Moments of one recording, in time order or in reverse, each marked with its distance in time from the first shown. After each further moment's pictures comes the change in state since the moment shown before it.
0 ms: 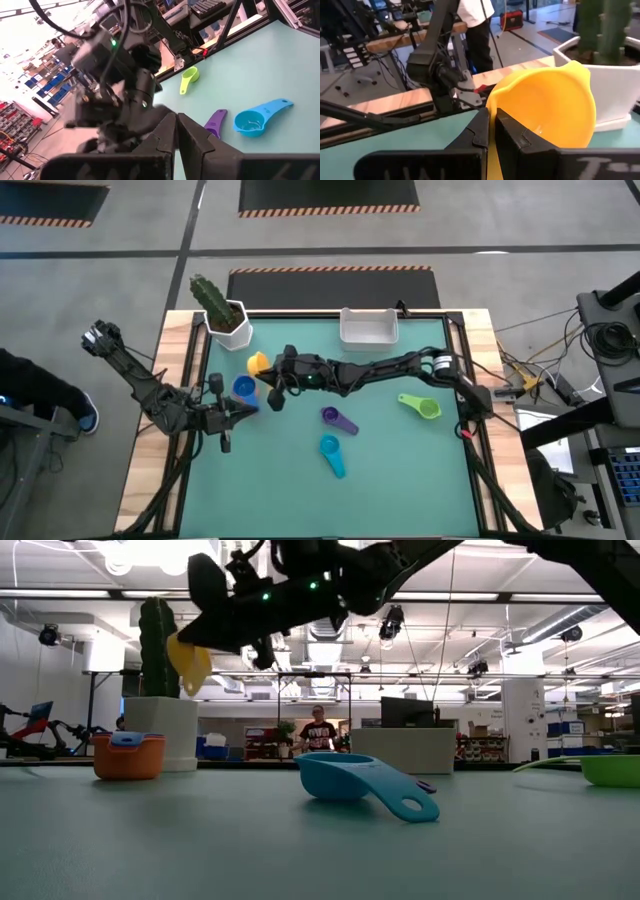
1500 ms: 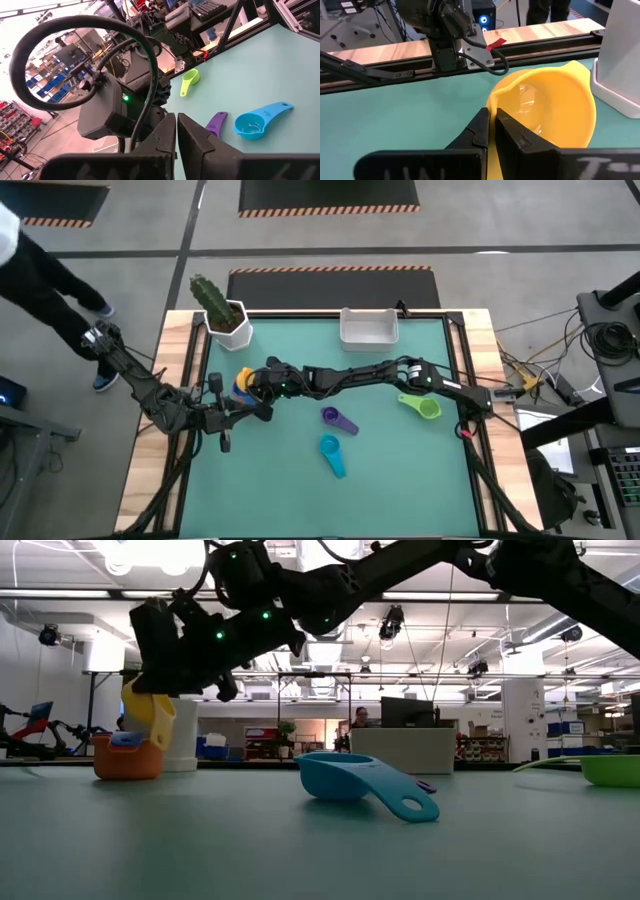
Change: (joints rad) left arm 0.000 -0.007 0.000 0.008 0.000 0.000; right arm 0.011 0.266 0.376 -0.308 -0.055 -0.080
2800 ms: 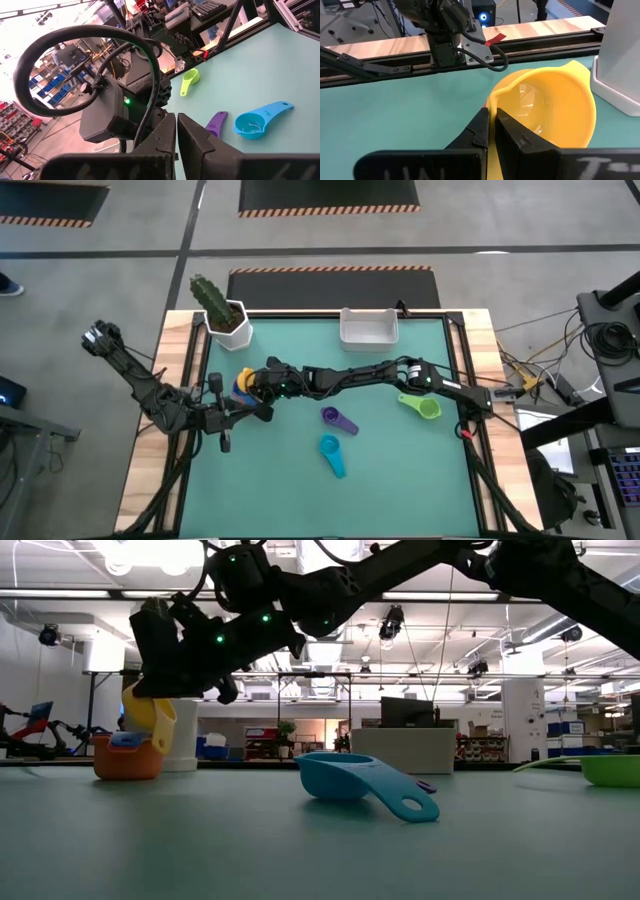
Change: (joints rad) left arm 0.000 0.000 0.000 0.000 0.000 0.004; right arm 0.000 0.003 0.000 -0.007 0.001 -0.016
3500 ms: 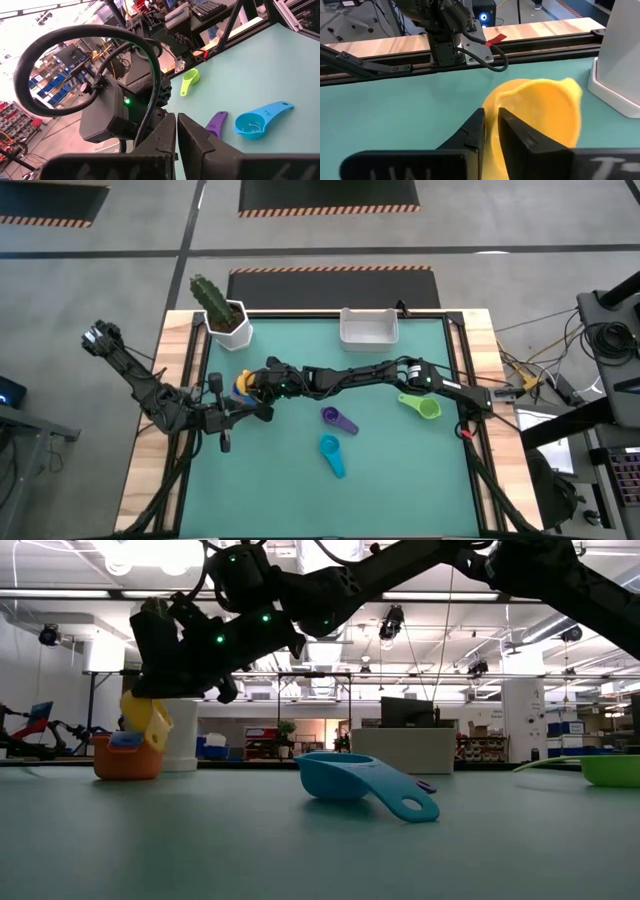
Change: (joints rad) left arm 0.000 0.000 0.000 0.000 0.000 0.000; right arm 0.000 0.000 0.000 0.000 0.000 -0.011
